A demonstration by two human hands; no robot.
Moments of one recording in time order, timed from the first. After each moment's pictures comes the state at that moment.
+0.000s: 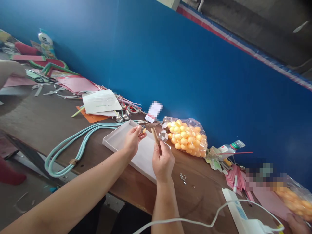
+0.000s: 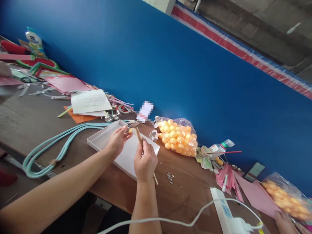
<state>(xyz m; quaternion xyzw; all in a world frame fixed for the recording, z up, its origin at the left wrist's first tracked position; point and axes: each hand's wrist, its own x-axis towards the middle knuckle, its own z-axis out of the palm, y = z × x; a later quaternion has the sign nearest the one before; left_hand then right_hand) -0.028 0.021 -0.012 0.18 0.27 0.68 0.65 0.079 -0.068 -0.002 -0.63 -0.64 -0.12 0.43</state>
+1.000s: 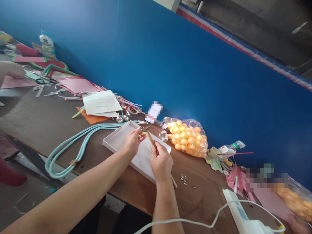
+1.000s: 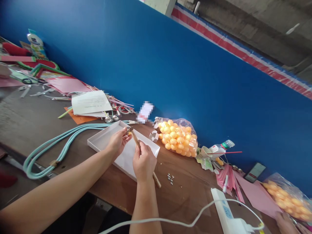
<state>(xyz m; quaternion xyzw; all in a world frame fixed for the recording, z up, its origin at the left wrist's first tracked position) -0.028 0.020 -0.008 0.13 0.31 0.66 0.67 0.076 -0.068 0.000 -0.67 -0.64 -0.08 0.36</state>
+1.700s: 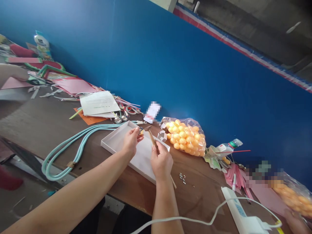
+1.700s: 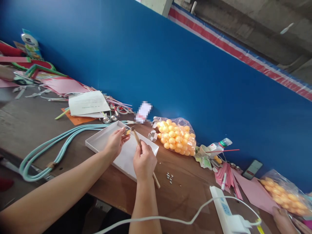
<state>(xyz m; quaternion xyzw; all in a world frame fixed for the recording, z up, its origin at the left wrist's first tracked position) -0.029 0.022 -0.013 0.17 0.35 0.65 0.65 0.079 -0.068 0.002 -0.71 -0.61 -0.06 0.35</state>
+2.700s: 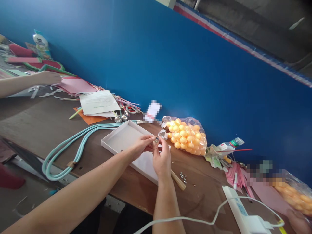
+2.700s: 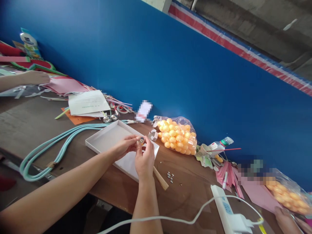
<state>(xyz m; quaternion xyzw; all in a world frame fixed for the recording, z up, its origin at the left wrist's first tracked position) -0.023 0.000 -0.005 0.39 0.22 0.43 0.78 0.083 -0.060 -0.005 -0.63 -0.61 0.05 0.48</state>
